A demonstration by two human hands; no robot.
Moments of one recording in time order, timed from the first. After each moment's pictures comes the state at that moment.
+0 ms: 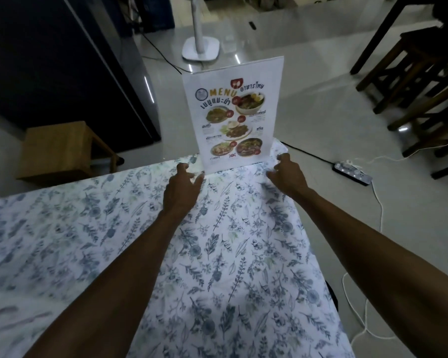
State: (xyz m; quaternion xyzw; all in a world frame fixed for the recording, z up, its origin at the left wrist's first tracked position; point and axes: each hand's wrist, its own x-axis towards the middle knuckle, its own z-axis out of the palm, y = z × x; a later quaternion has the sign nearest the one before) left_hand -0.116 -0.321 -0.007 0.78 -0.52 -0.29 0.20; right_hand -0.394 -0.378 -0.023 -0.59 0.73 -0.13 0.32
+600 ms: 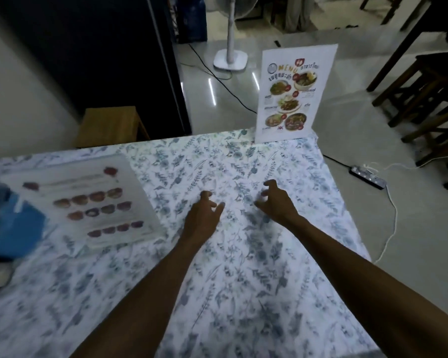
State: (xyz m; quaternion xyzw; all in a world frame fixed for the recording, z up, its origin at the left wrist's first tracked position) left_hand -0.022 -0.086 -0.003 0.76 -0.51 -0.34 0.21; right_hand -0.237 -0.152 -0.008 -0.65 0.66 -0.10 0.37
